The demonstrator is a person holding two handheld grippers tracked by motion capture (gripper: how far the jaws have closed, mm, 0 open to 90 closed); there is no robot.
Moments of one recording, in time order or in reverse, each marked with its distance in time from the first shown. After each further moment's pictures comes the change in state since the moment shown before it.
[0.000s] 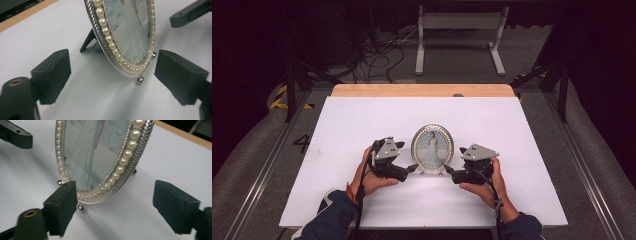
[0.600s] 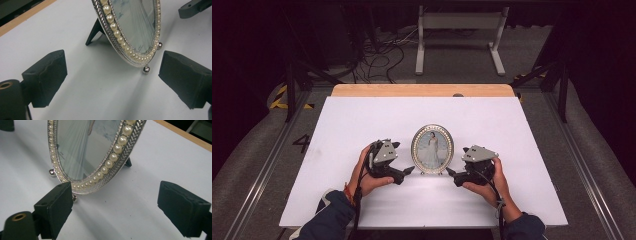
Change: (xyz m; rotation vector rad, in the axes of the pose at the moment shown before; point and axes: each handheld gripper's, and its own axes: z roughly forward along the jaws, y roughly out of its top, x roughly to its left) left arm 0.000 -0.008 -0.013 0.018 0.045 0.058; right arm -0.004 -0.006 -0.001 0.034 -0.036 -0.060
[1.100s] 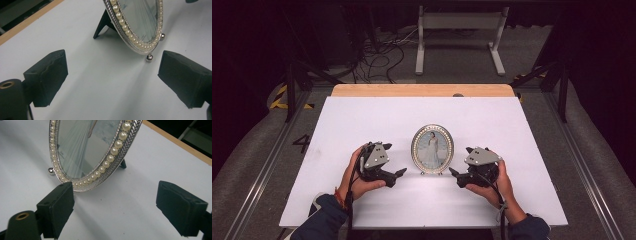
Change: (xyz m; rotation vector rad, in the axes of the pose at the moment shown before) left arm 0.000 -0.009 -0.021 0.007 0.049 0.030; right arm 0.002 0.000 -0.012 -0.020 -0.034 -0.046
